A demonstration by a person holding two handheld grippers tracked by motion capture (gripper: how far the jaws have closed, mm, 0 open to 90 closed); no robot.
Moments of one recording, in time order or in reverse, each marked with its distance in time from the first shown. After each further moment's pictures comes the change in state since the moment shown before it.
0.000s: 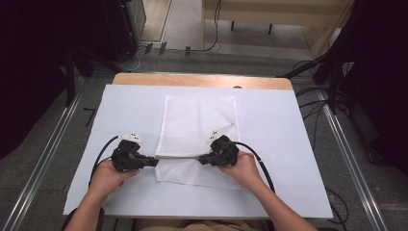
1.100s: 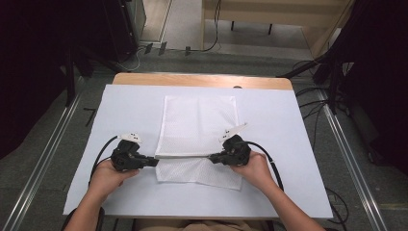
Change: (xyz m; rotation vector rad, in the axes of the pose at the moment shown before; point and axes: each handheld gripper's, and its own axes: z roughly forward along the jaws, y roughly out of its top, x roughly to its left) left arm 0.000 0.000 -0.001 -0.008 -0.016 -0.005; right arm -0.015 -0.019 -0.023 0.001 -0.031 0.034
